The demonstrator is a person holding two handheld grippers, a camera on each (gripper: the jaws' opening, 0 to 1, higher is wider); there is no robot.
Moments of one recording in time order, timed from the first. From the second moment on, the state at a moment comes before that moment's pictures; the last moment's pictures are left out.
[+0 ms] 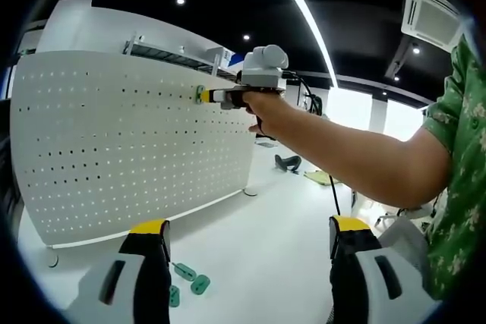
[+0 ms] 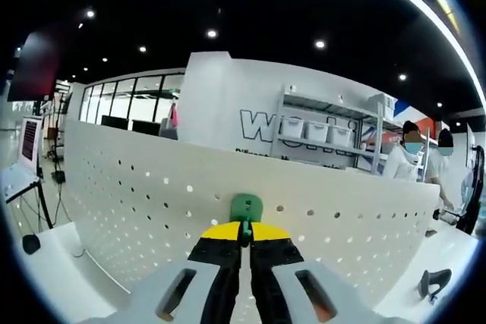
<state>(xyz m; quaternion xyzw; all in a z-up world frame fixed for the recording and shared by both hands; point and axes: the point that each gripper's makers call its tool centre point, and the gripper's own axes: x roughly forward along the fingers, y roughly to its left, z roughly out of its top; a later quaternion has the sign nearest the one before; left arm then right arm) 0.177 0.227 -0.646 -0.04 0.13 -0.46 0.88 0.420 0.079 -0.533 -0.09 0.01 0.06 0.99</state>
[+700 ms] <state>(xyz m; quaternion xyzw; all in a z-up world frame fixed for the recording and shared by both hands) 0.175 0.228 -0.645 -0.04 0.13 -0.46 0.88 0.419 0.080 -0.525 -0.11 0.00 0.06 0.99</state>
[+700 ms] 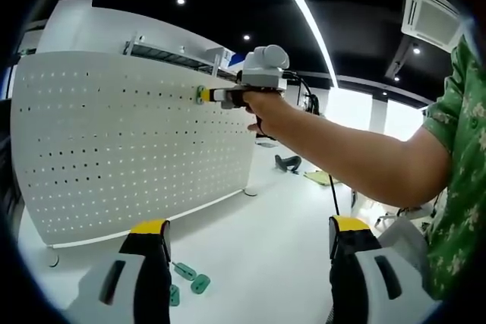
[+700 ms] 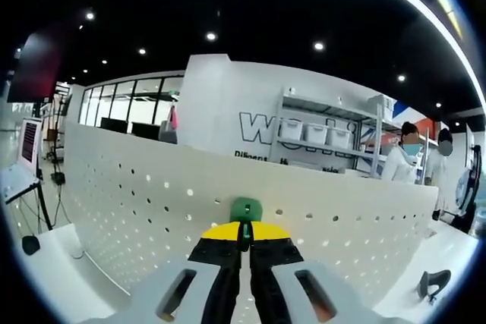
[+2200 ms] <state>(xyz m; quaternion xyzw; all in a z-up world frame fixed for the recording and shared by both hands) 0.173 0.230 -0.642 -0.04 0.12 -0.46 0.88 0.420 0.080 -0.534 -0.09 0.05 0.08 0.99</state>
